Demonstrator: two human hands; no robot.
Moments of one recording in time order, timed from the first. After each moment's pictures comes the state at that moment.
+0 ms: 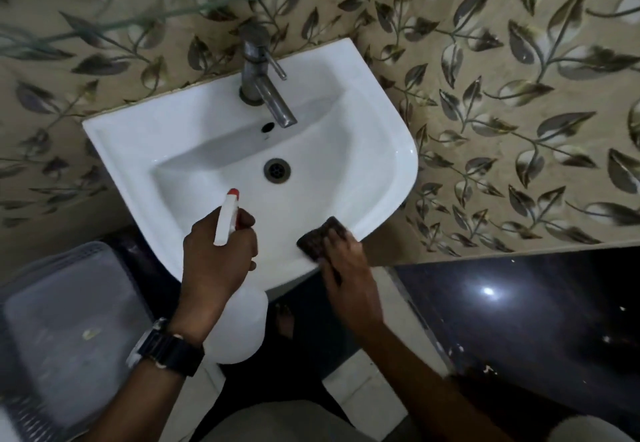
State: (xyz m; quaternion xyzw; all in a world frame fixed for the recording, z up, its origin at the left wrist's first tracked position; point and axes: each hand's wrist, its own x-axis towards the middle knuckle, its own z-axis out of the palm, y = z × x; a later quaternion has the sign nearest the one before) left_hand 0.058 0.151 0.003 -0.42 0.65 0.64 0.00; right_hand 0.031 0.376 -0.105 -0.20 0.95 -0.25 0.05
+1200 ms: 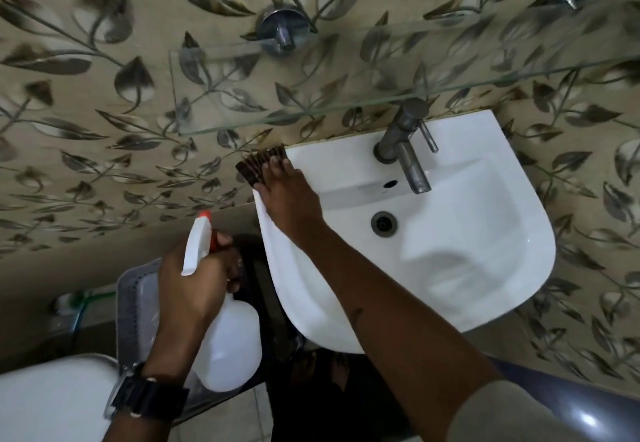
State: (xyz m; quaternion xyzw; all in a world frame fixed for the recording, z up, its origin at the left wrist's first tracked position) left_hand 0.107 0.019 0.040 -0.56 0.60 0.55 -0.16; right_hand -0.072 0.023 -0.117 -0.46 0.87 -0.15 0.02
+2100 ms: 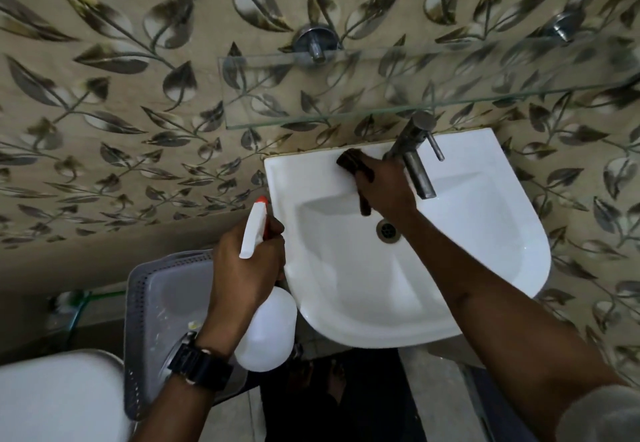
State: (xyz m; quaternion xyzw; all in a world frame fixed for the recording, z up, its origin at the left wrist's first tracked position) left_hand 0.108 0.032 0.032 -0.43 0.65 0.61 -0.17; right_hand -0.158 0.126 -0.053 -0.34 0.89 -0.30 0.08
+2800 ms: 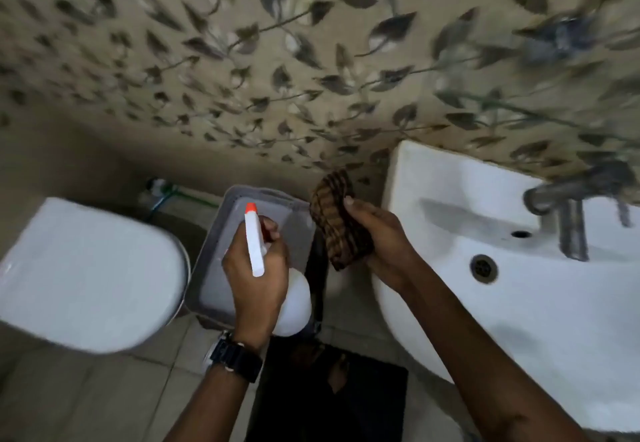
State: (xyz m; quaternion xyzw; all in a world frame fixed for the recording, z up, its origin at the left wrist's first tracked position) left_hand 0.233 0.030 -0.048 -0.62 0.53 0.42 -0.40; right_hand 0.049 0.049 -0.042 -0.07 0.56 -0.54 0.62
